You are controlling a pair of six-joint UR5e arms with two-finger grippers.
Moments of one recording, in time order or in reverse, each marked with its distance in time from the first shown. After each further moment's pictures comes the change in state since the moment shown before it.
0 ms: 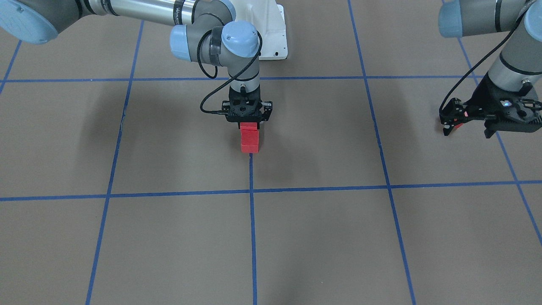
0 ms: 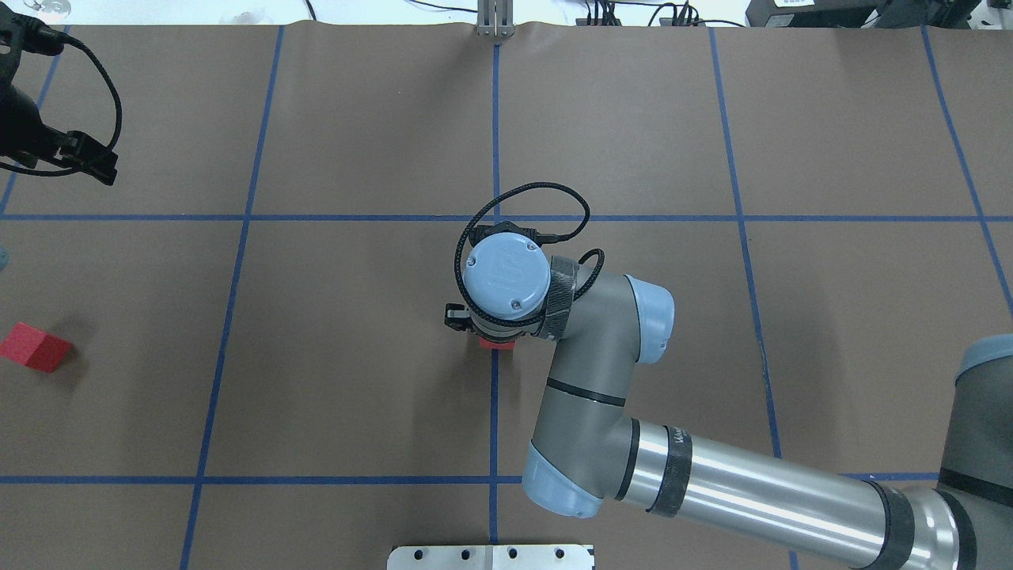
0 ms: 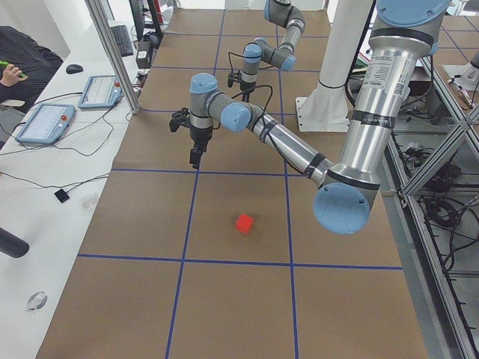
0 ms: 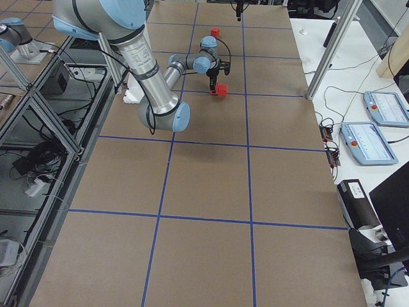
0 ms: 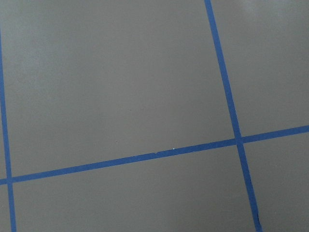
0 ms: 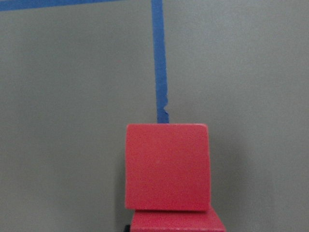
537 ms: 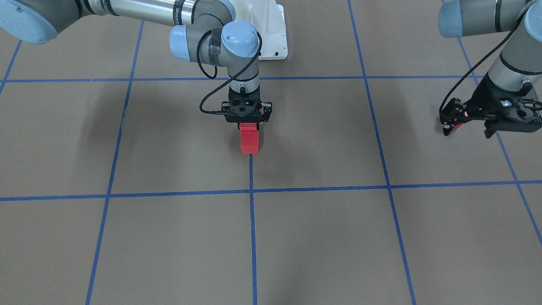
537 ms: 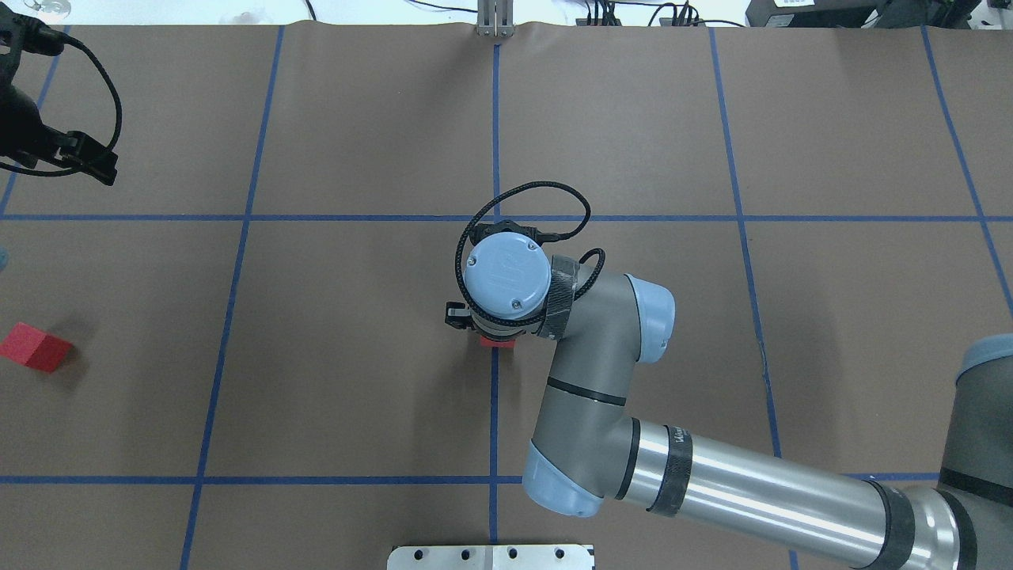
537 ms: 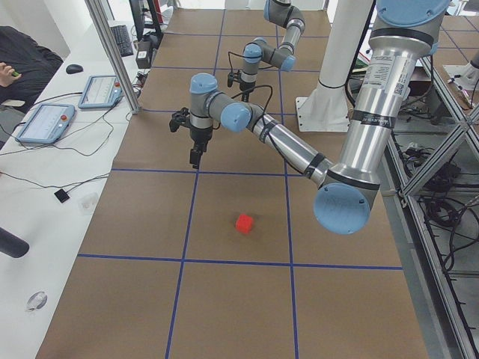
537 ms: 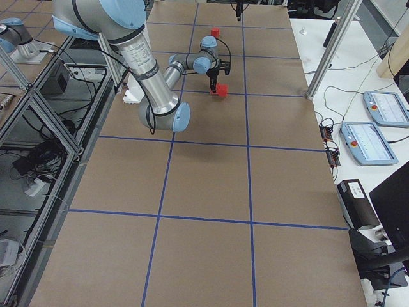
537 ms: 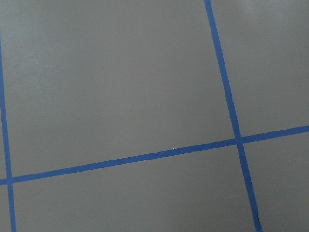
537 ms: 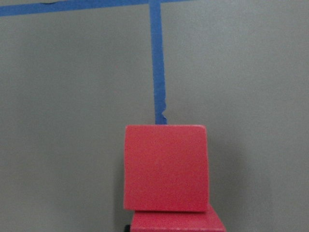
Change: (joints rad) left arm 0.000 0.000 0.000 0.000 0.000 0.000; right arm 0.001 0.000 0.000 0.001 -0.005 0.000
